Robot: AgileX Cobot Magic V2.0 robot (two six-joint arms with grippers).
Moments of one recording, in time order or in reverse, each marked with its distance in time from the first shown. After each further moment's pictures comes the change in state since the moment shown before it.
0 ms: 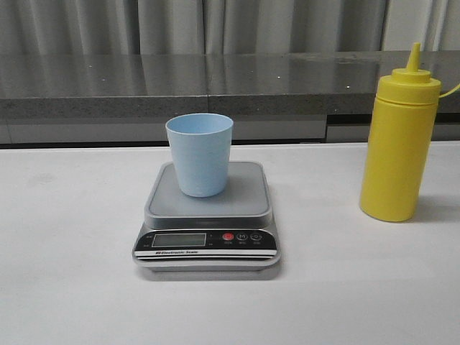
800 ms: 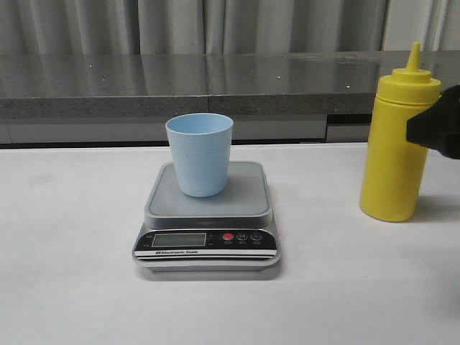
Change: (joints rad) left arm 0.000 0.000 0.002 0.000 0.000 0.000; right arm 0.069 0.635 -0.010 0.074 -0.749 0.006
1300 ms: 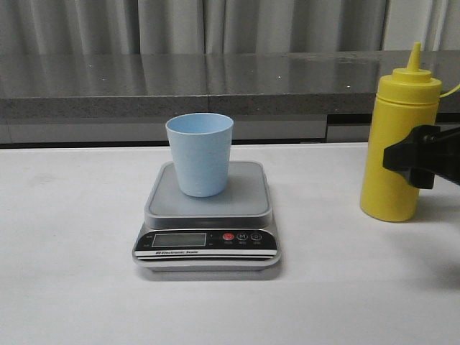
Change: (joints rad) left arm 0.000 0.000 0.000 0.000 0.000 0.000; right arm 0.000 0.303 -0.029 0.025 -0.285 0.001
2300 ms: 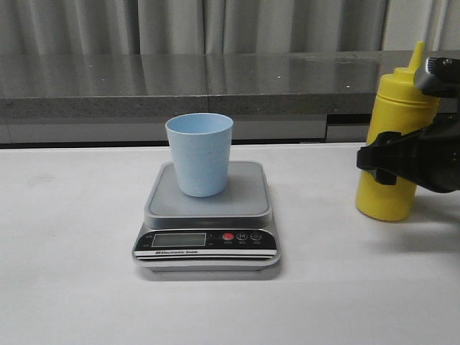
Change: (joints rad) left arm 0.000 0.000 0.000 0.000 0.000 0.000; right arm 0.000 0.214 -0.193 -0.023 -0.010 0.002
